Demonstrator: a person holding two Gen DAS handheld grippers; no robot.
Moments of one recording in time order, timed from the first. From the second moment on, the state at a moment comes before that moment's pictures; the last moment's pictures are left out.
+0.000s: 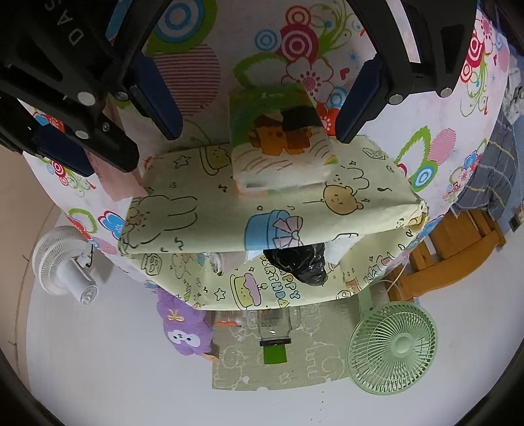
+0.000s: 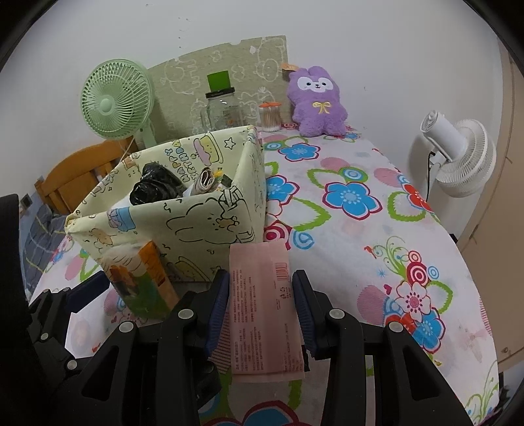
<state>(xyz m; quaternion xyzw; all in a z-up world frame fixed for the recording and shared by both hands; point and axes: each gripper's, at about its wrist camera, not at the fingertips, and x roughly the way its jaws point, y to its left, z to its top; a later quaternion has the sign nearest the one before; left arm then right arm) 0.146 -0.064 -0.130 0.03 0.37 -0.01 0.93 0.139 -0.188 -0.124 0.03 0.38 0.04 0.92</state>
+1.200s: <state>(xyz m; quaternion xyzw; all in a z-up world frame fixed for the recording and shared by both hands) 0.144 -0.065 -0.131 0.03 0.38 -0.04 0.92 0.138 -0.178 -0.128 0.04 0.39 0.04 0.92</state>
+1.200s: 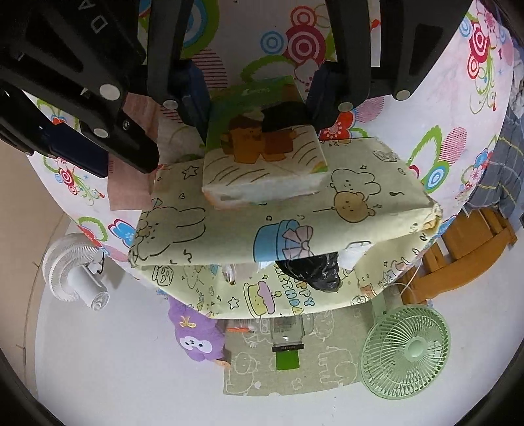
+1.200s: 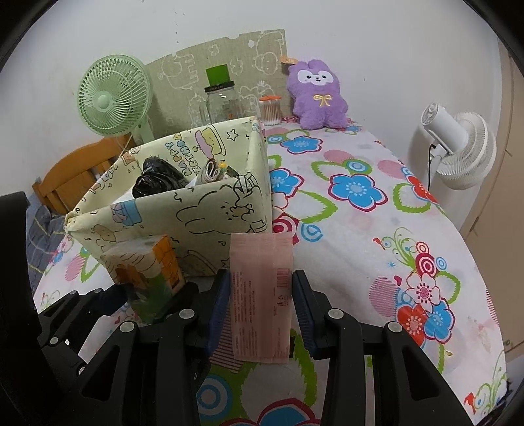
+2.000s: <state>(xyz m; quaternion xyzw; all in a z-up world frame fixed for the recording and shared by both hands) 0.091 -0.056 -0.086 0.02 0.33 -0.04 0.94 0.087 -0.169 -0.083 0.03 0.34 0.05 0.94</state>
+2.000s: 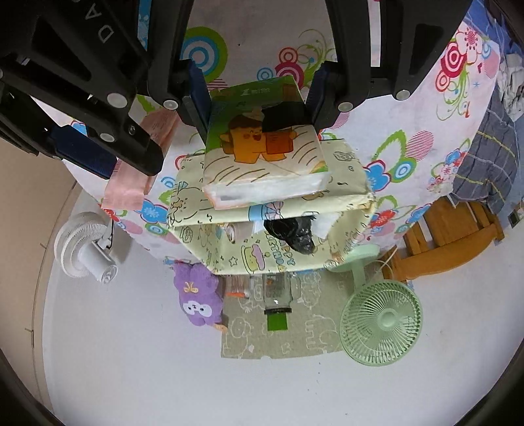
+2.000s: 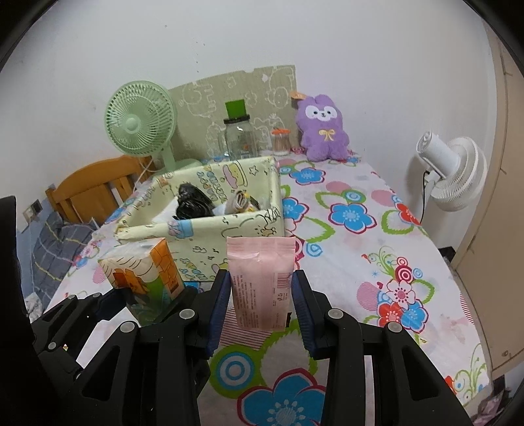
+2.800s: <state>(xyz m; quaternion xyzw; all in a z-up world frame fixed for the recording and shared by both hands) 0.064 -0.044 -0.030 0.02 0.28 -0.03 0.96 0.059 -0.157 -0.023 0.02 0.28 0.05 0.96</state>
